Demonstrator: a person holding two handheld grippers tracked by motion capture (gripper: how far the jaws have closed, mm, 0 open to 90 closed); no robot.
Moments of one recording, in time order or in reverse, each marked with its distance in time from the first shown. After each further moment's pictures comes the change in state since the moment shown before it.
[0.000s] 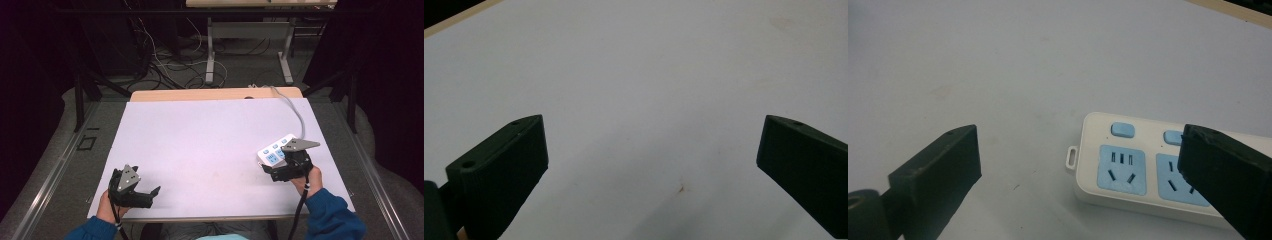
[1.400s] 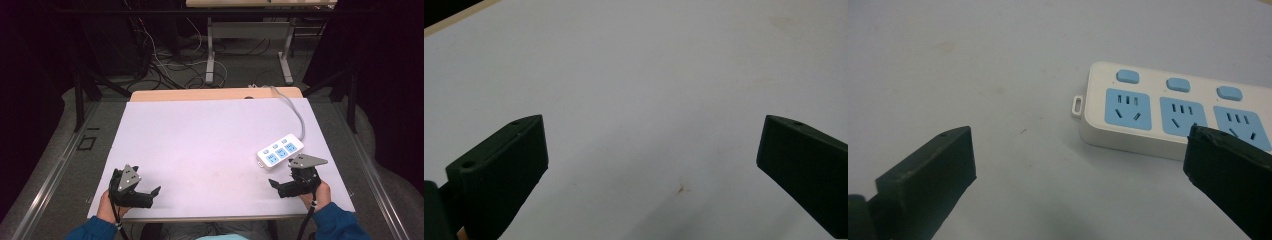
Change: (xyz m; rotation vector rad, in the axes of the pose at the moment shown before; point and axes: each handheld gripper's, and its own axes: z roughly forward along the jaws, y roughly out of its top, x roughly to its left) left arm -0.001 0.000 0.001 0.008 -0.011 -0.009; right arm 0.011 -0.036 -0.019 0.020 -0.032 -0.040
